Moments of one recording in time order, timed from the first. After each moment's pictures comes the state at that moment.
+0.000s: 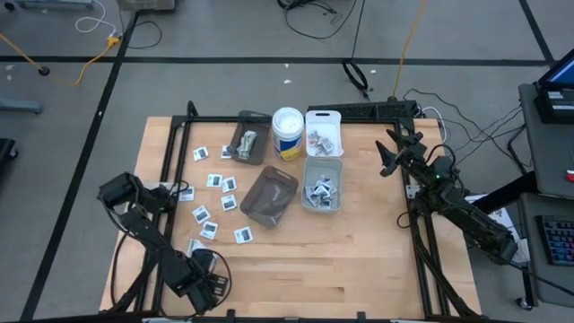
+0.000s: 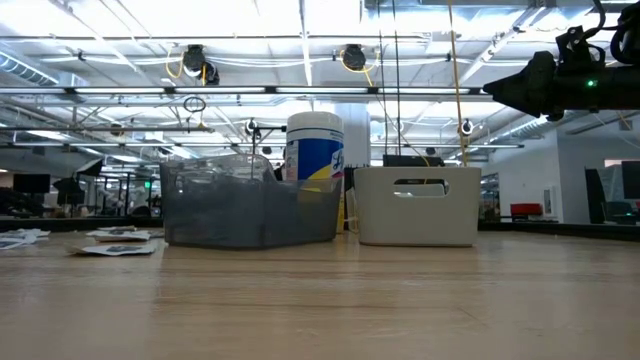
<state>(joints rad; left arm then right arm) -0.93 1.81 1.05 -0.76 0.12 -2.24 -0.74 0.01 0.01 0.25 -0.03 0.01</state>
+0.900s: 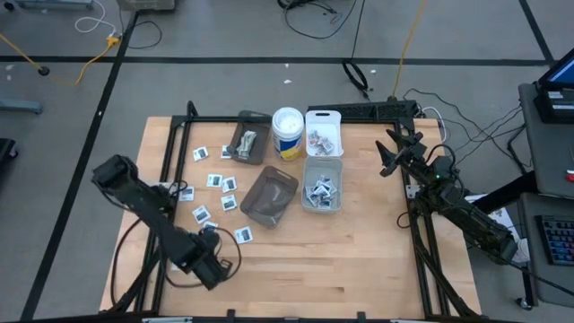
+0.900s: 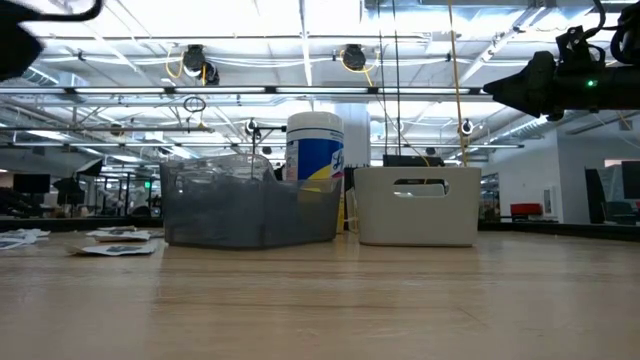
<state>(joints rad) -0.76 1.60 1.05 -0.94 0.10 -1.96 -0.74 0.01 0.01 0.25 -0.03 0.01</state>
